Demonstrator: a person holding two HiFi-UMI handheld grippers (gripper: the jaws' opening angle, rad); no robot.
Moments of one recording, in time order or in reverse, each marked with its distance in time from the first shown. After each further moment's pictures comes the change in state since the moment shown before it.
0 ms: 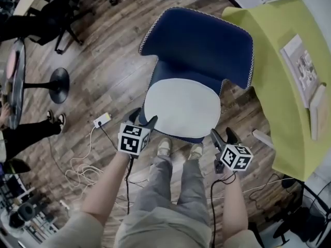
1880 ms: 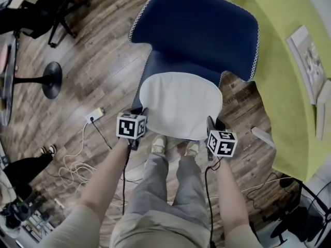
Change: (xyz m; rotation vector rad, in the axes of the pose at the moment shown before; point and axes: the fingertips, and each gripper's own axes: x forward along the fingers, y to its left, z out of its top) left arm 0.088 0.018 -0.079 -0.189 0.120 -0.007; right arm 0.082 -0.028 -0.034 -0.208 0.069 -0.120
